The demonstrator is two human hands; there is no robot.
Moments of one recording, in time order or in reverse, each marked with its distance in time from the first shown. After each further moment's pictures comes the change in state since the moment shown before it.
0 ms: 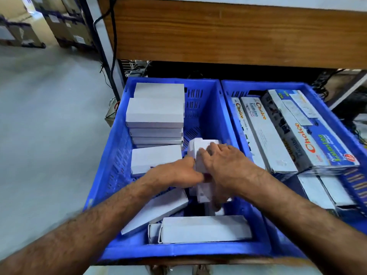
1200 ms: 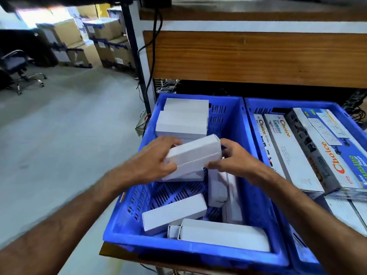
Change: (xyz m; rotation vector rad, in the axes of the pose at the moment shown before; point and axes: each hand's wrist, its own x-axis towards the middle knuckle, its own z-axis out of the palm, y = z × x) left_hand -0.091 -0.050 -0.071 0.266 0.495 0.149; right_hand 0.044 0.021 0.015 1.340 0.237 -0.023
